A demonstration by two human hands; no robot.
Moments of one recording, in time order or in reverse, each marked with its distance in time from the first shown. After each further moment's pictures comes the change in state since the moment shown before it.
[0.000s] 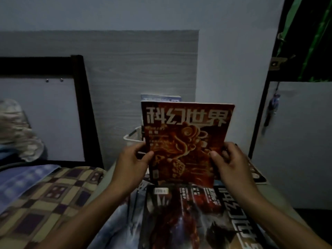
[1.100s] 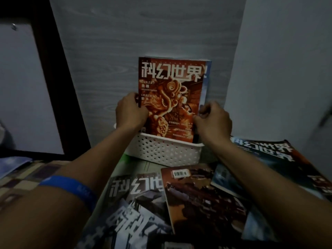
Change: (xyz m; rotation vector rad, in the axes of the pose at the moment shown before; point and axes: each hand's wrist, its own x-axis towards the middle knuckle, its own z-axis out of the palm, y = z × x) left_hand 0.220 -0.179 0.040 0.378 0.293 -0.203; right_hand 0.210 0.115 0.144 -0.555 0.182 -0.057
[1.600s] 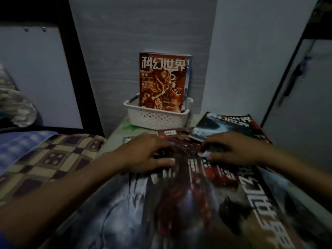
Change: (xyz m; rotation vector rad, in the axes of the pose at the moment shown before) left_hand -0.197 0.038 -0.121 0.244 -0.830 0.818; right_hand -0.124 0.000 -0.194 -0.430 -1.001 -0.356
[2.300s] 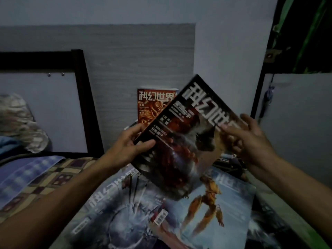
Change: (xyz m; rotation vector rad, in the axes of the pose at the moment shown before) left_hand -0.024 0.071 -0.076 -0.934 0.450 -0.209; right_hand -0.079 -0.024 -0.034 1.446 0.856 0.121
